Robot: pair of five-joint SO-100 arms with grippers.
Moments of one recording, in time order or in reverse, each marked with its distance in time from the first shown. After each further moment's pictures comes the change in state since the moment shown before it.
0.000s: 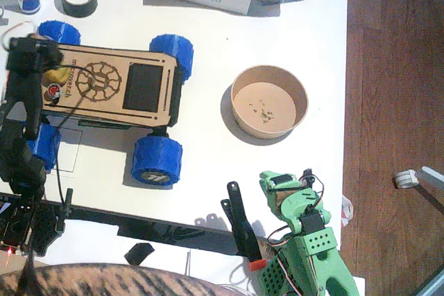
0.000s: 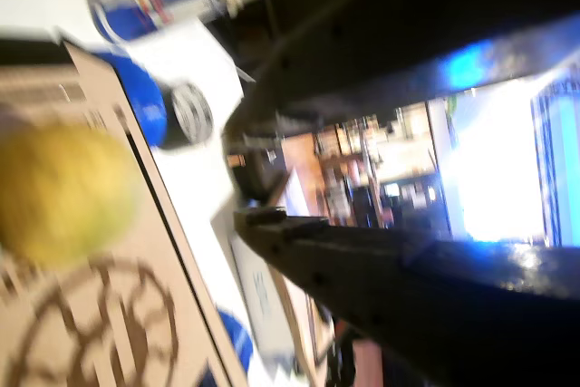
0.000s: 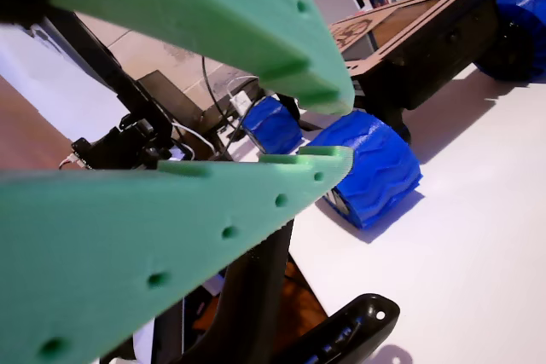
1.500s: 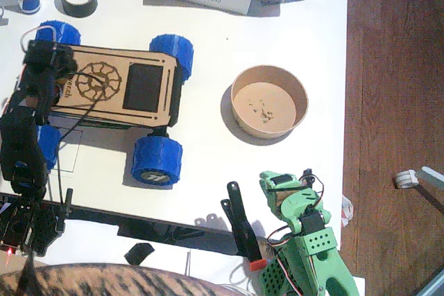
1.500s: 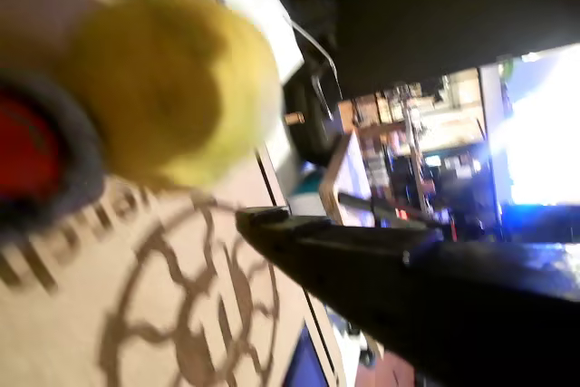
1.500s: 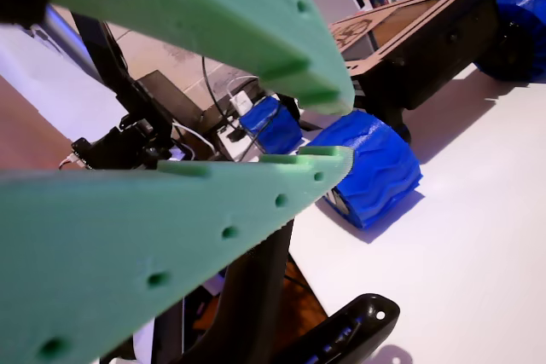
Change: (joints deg) arm 0 7.3 -18.0 -0.1 -11.0 0.0; arm 1 0.0 0.0 0.0 0.0 0.0
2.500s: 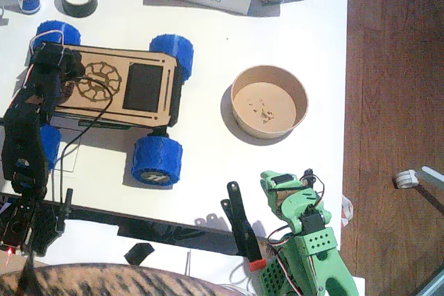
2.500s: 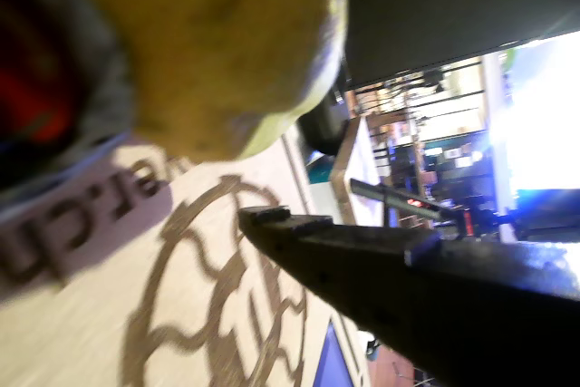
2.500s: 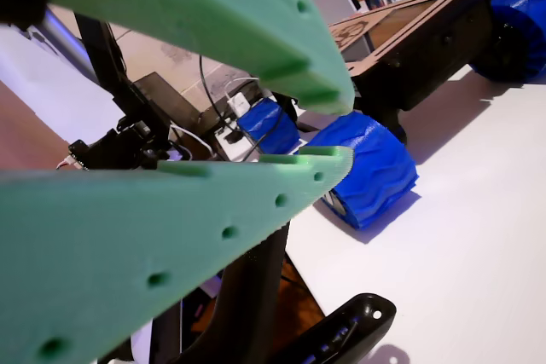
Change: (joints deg) arm 0 0.6 -5.4 0.0 -6.2 0.0; arm 1 0.5 0.0 0.0 0.0 0.0
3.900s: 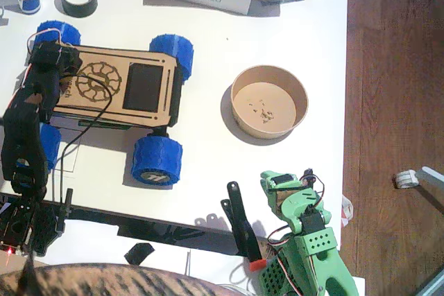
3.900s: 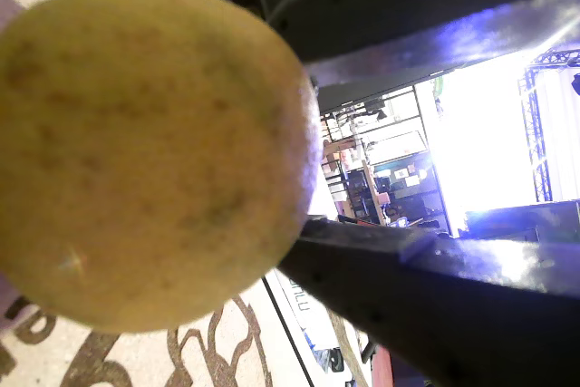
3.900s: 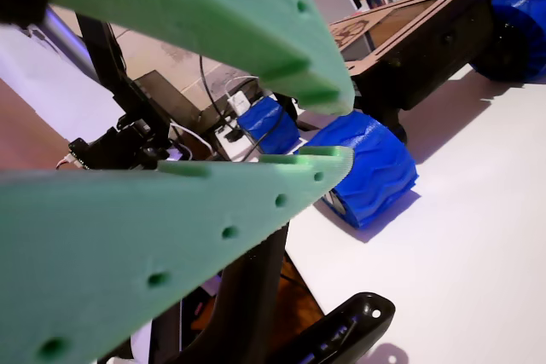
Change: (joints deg) arm 0 -0.7 -0.7 -1.1 -2.5 0.0; arm 1 0.0 0.0 0.0 0.0 -0.4
